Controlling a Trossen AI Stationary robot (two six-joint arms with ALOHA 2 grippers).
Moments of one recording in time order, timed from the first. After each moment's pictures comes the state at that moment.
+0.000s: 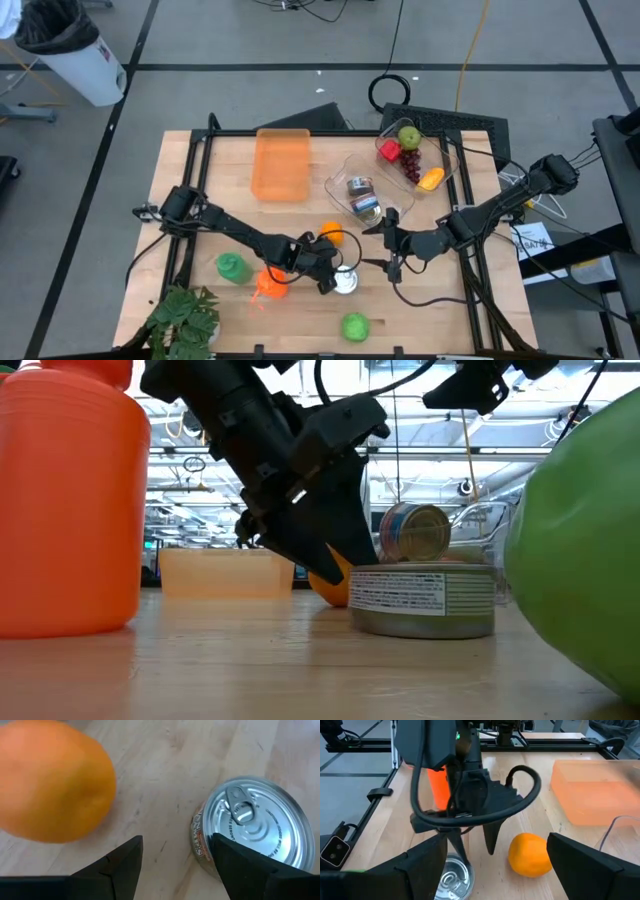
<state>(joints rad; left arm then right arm) -0.33 2.01 1.28 -0.22 -0.30 -0.71 0.48 1.19 0.76 -0.03 0.45 0.25</state>
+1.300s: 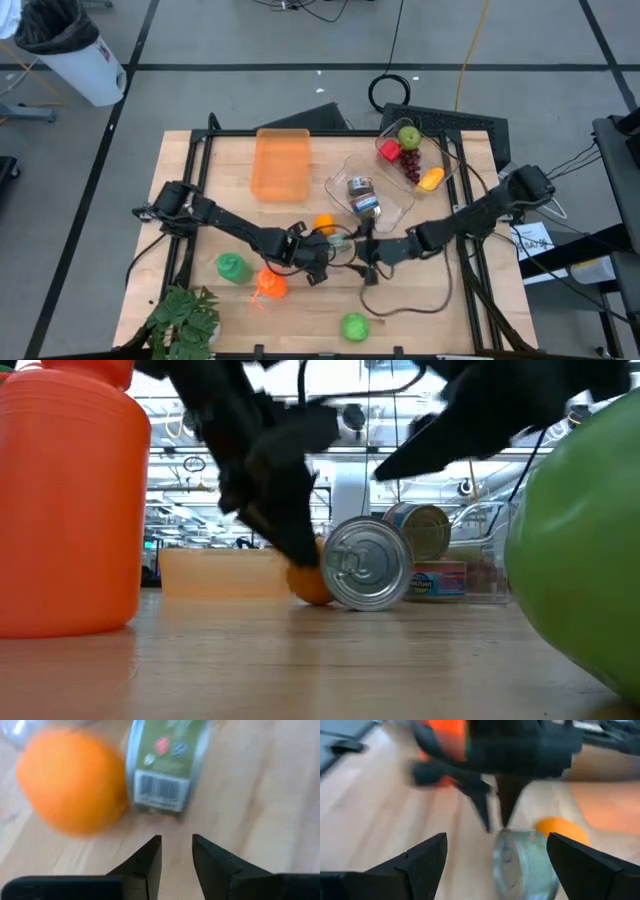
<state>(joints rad) -0.31 1.94 1.28 -0.42 -0.34 -0.63 0.40 1.51 0.73 0.26 0.38 0.06</state>
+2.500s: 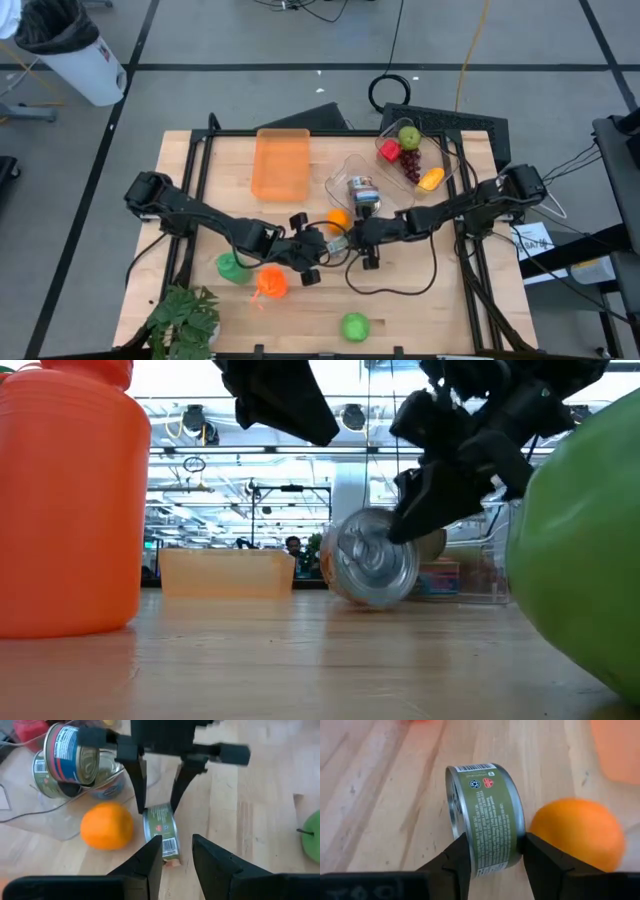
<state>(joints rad) -0.35 1.72 1.28 -0.34 -0.43 -0.36 0.20 1.56 0.74 0.11 0.13 -0.02</state>
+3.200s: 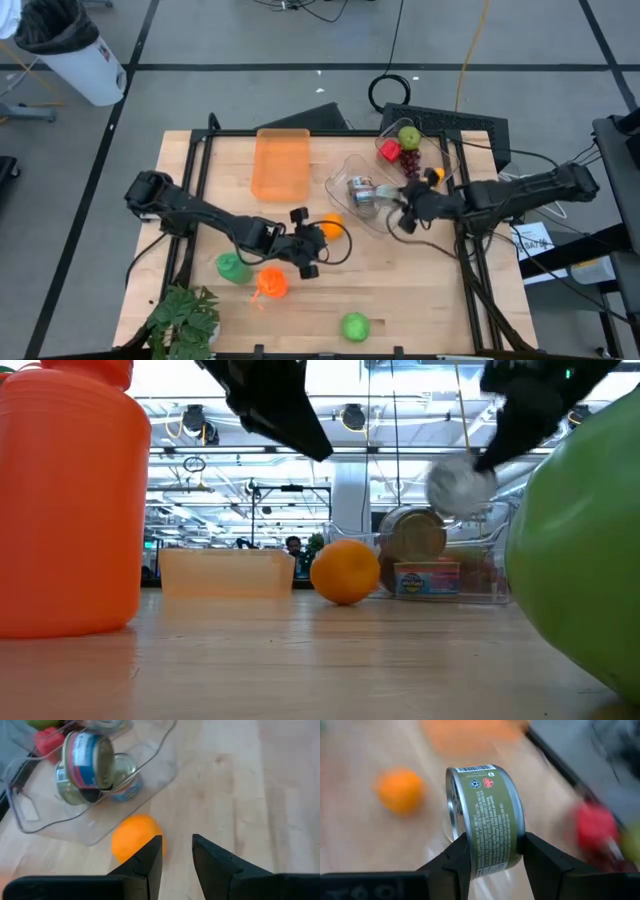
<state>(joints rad) -0.32 1.72 1.25 -0.34 -0.47 -0.22 0.17 0.91 0.74 -0.67 0.58 0.41</state>
